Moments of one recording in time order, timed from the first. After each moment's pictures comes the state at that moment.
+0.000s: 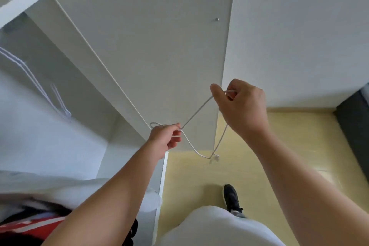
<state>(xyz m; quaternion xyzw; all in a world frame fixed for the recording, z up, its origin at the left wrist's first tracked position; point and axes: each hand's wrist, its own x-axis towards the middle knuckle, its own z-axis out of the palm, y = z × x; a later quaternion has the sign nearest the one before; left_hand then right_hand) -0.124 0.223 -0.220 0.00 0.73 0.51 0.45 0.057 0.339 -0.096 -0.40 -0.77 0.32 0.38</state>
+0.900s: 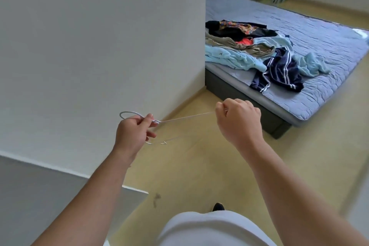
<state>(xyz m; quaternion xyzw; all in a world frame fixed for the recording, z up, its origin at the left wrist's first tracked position) 0.130 0.517 -0.146 0.51 0.67 0.36 0.41 0.396 0.478 -0.132 -0.76 -0.58 0.08 0.27</state>
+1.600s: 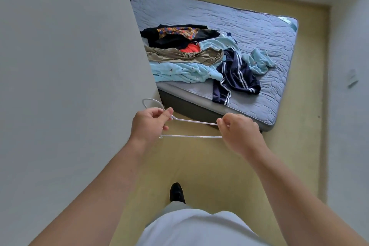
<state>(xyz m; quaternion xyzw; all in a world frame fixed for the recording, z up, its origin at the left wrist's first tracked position) 0.345 0.874 -0.178 0.64 0.53 0.24 0.51 0.546 0.723 -0.174 -0.87 -0.43 0.16 0.17</state>
